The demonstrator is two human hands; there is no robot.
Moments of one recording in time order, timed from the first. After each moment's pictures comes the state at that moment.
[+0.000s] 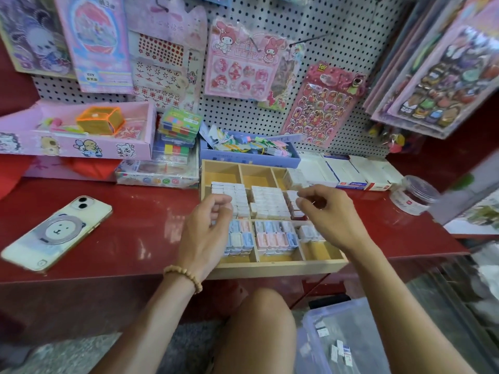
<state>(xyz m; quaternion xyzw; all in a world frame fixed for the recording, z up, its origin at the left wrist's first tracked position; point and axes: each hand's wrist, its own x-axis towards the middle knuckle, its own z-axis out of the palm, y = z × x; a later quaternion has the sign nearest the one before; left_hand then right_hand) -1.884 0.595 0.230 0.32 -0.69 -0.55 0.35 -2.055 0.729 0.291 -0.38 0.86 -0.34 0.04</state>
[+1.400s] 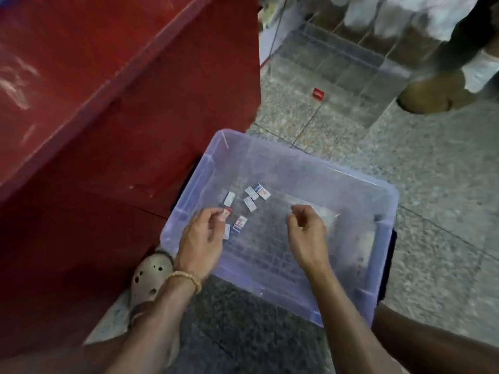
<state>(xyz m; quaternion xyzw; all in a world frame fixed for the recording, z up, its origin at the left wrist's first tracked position) -2.087 0.899 -0.040 0.10 -0.90 -0.42 -0.10 -2.092 1.095 -0.089 0.26 0.80 -0.54 0.06</state>
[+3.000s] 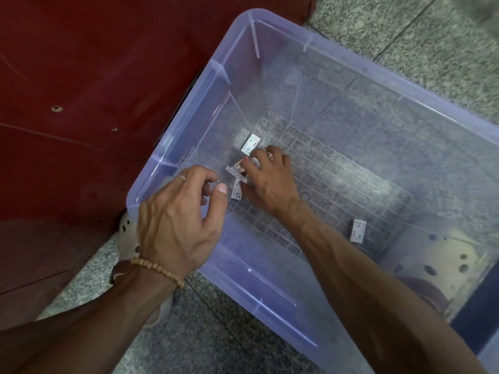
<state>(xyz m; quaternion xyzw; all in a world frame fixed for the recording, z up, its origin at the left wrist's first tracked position) -2.094 0.888 -0.088 0.09 -0.98 -0.20 0.01 -2.162 1.012 -0.271 -0.27 0.94 -0.19 0.05</state>
